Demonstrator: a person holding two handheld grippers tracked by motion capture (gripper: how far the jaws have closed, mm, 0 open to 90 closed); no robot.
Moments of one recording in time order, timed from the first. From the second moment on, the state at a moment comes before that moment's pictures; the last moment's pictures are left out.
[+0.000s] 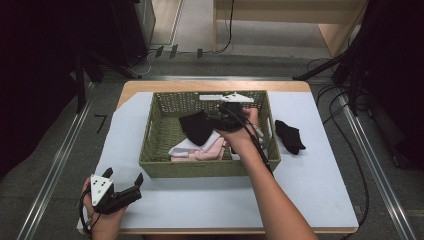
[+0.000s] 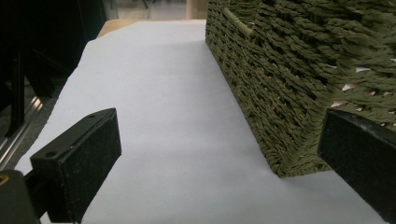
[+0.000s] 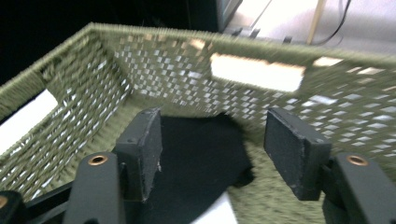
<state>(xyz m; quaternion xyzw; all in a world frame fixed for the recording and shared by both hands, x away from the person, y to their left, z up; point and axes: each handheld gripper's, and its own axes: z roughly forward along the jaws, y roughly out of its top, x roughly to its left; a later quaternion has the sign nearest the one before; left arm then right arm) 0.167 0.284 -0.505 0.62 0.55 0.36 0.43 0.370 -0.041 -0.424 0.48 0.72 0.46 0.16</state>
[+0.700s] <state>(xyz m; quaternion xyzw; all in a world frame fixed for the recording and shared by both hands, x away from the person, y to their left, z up) 0.166 0.284 -0.505 0.62 0.54 0.36 0.43 0.426 -0.006 -0.468 0.53 0.76 0.35 0.13</state>
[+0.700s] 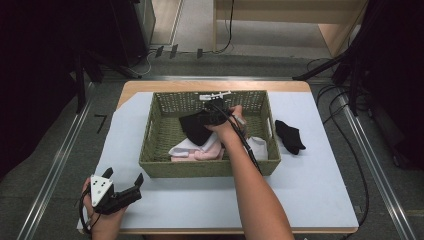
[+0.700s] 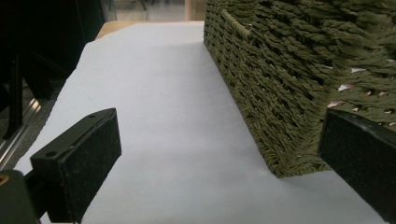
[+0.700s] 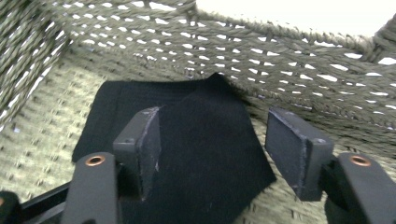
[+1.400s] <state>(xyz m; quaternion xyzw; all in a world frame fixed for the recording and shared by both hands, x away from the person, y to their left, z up) 0.166 0.285 -0.505 0.62 0.54 0.36 0.44 0.418 -0.008 -0.452 0.46 0.81 0.35 0.14</state>
